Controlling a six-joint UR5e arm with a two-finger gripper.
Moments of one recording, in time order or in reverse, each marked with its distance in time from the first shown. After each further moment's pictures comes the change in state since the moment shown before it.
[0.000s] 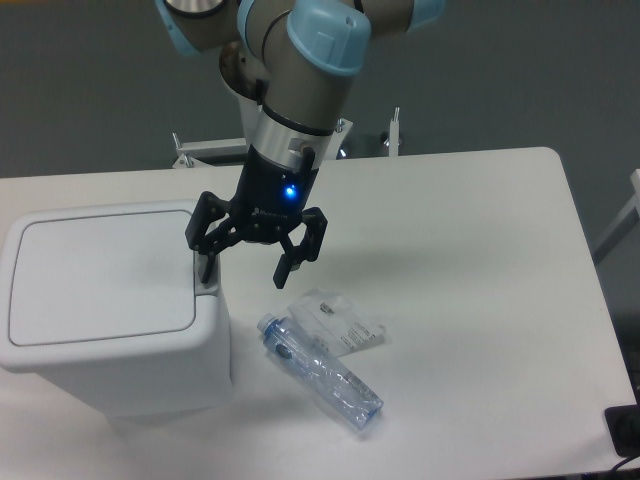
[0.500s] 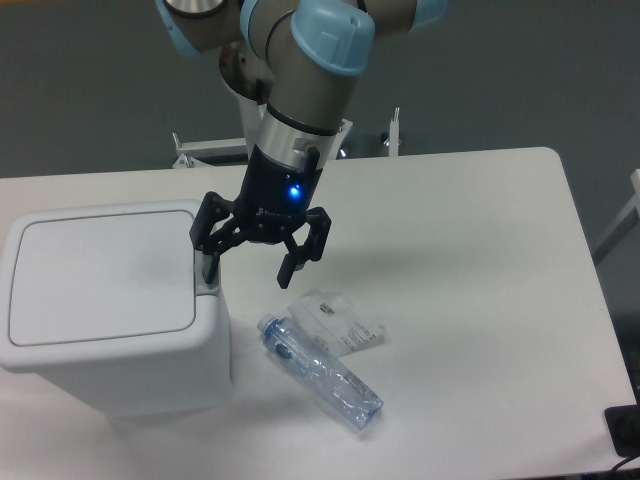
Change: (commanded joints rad) arm 0.002 -0.002 -0.011 0.000 0.024 0.000
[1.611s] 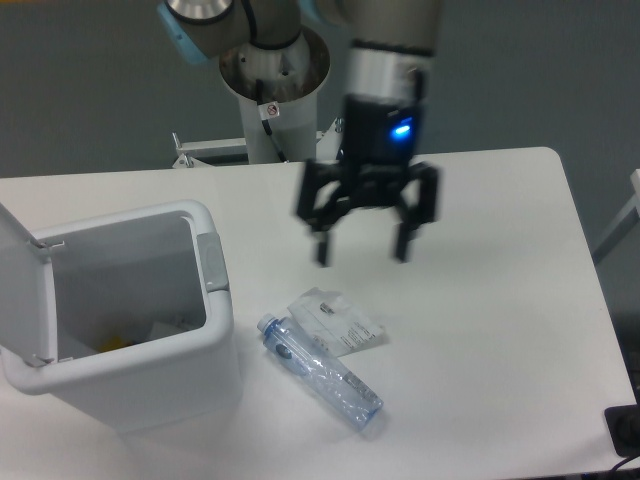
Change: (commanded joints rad) arm 0.268 0.003 0.163 0.080 0.155 0.154
